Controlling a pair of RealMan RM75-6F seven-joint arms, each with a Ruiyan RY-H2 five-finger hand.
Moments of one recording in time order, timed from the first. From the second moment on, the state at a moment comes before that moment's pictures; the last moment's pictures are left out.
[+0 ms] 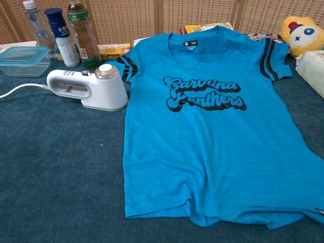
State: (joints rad) left arm 0.02 -1.18 -0.01 -1.67 1.52 1.55 0.04; right arm 0.09 -1.21 0.04 -1.68 -1.49 1.43 -0.09
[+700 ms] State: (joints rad) left arm 0.00 -1.16 -0.02 -1.67 1.53 1.54 0.02; right arm 0.11 -1.20 0.03 -1.66 -1.52 1.40 -0.07
